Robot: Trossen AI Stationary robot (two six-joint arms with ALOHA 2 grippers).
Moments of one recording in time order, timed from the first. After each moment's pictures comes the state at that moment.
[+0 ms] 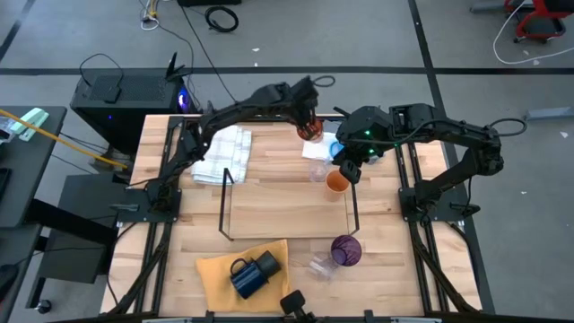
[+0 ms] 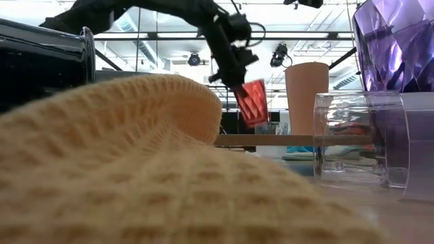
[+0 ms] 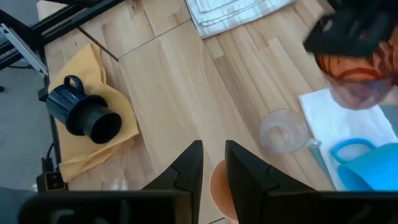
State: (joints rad) left arm 0.45 2.30 2.35 -1.00 -0.07 -0.08; right arm -0.07 1.38 1.71 -1.24 -0.01 0.40
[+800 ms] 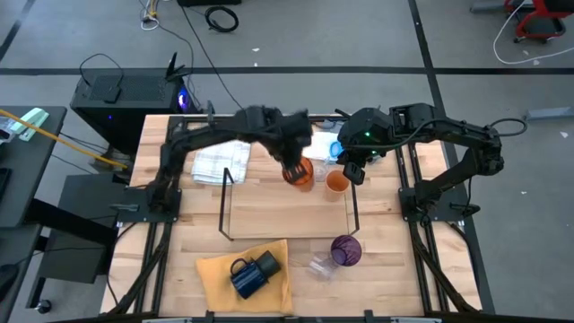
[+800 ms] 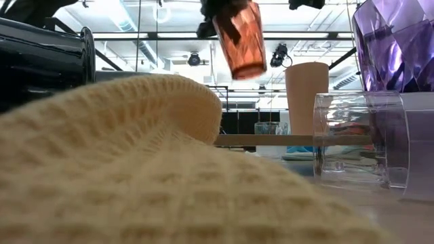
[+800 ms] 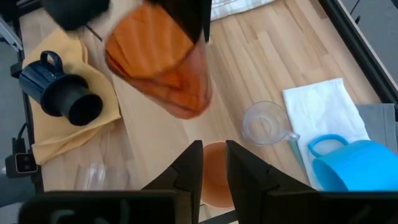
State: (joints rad) left arm 0.16 2.08 2.32 -1.33 0.00 -0.22; right arm -0.07 1.38 1.71 -1.29 0.03 0.31
